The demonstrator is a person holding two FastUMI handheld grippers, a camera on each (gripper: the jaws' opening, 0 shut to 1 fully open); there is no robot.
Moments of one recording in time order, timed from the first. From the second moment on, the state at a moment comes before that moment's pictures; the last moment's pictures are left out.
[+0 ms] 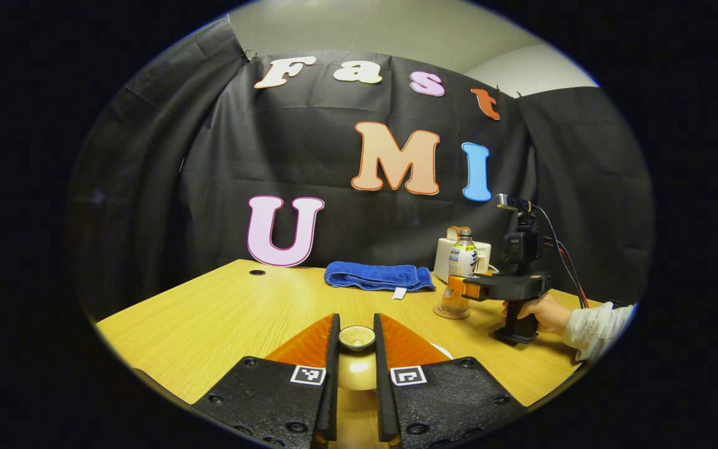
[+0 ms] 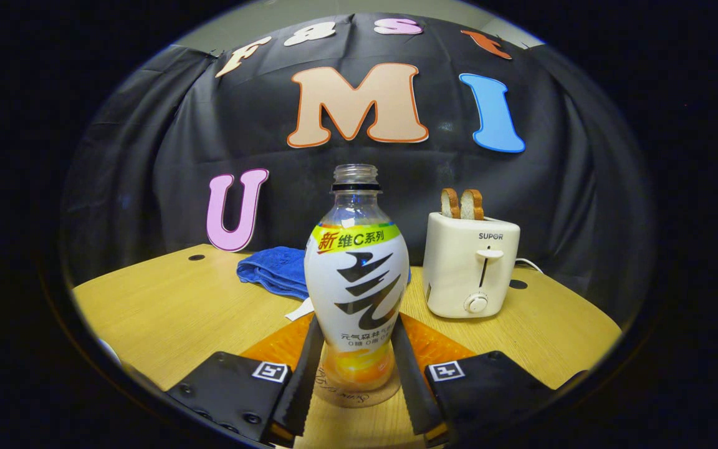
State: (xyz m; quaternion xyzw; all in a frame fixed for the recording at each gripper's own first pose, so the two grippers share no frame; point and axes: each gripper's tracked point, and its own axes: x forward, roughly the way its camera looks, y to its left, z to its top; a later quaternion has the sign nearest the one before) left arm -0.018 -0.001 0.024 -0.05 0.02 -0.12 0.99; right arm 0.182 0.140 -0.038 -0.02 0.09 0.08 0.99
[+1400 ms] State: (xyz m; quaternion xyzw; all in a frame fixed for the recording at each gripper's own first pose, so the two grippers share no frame) left arm -0.011 -0.063 0.012 -0.03 0.04 -0.17 0.98; right arm 0.136 0.127 -0.030 -0.02 0.08 0.09 0.99
